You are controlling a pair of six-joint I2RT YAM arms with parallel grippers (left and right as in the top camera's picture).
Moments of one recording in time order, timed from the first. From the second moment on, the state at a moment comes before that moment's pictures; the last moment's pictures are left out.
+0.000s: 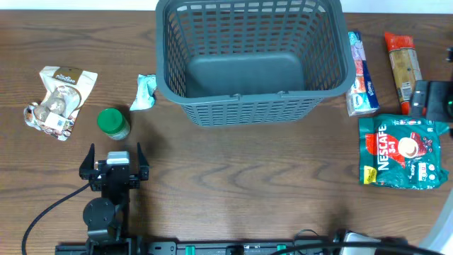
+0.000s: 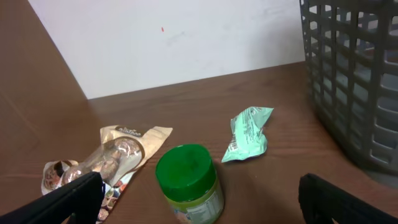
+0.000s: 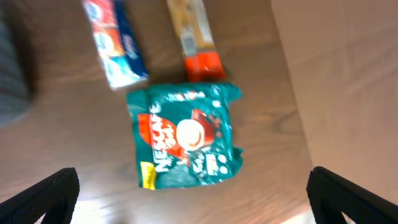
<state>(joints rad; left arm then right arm) 0.06 0.01 0.03 -0.13 -0.05 0.23 -0.37 1.46 1.93 -1.48 0.22 -0.22</state>
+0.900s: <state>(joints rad) 0.06 0.01 0.03 -0.13 -0.05 0.23 -0.82 1.90 1.93 -1.40 -0.17 -0.33</state>
